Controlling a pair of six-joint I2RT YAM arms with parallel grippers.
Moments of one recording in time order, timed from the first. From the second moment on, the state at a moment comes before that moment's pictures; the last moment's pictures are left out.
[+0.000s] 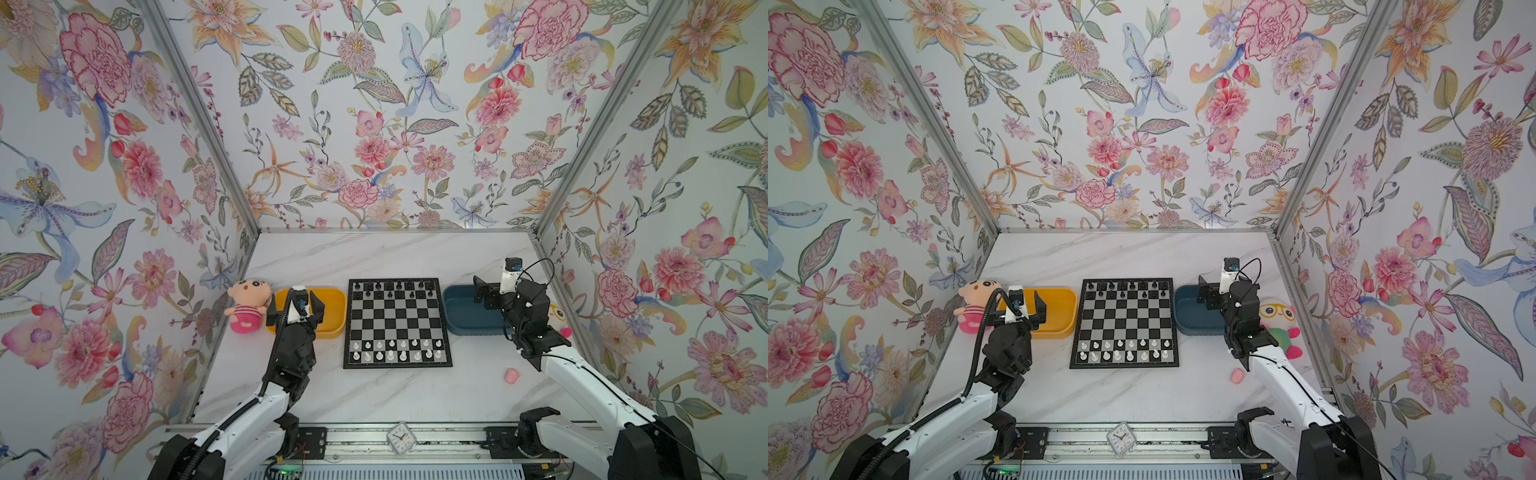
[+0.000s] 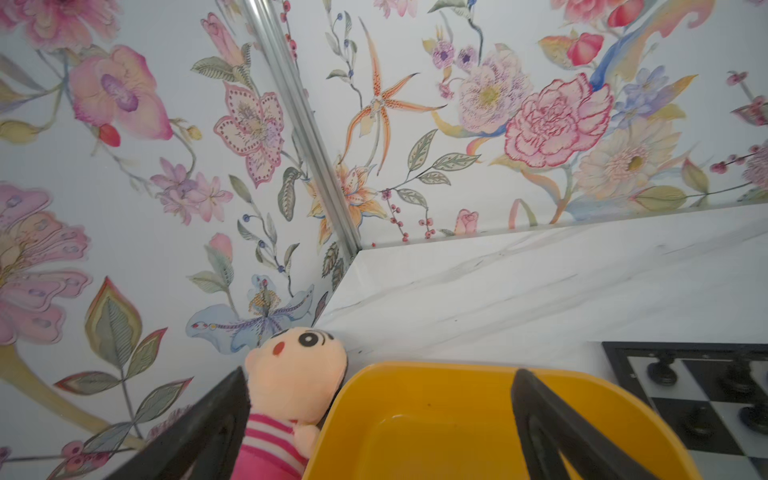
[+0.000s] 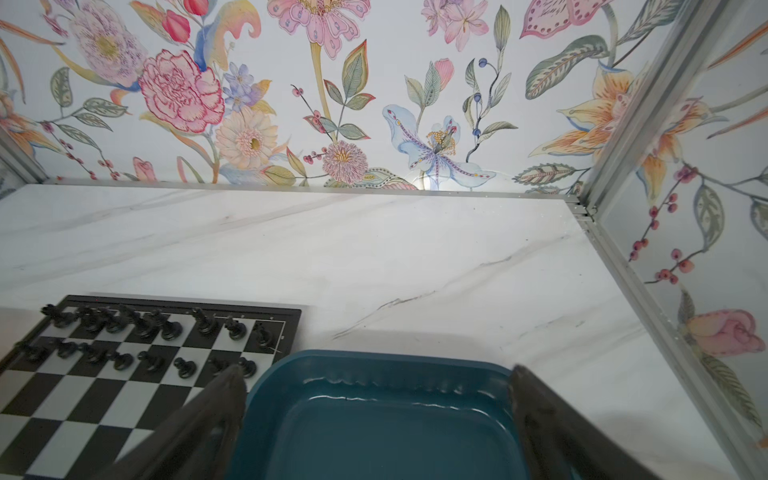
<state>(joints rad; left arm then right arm) -0.37 0.91 0.16 0.76 -0.71 0.30 0.25 1.08 0.56 0.25 0.12 0.04</state>
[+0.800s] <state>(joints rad) -0.17 1.37 0.01 1.42 -0.53 0.23 0.24 1.32 0.41 0.67 0.20 -0.17</state>
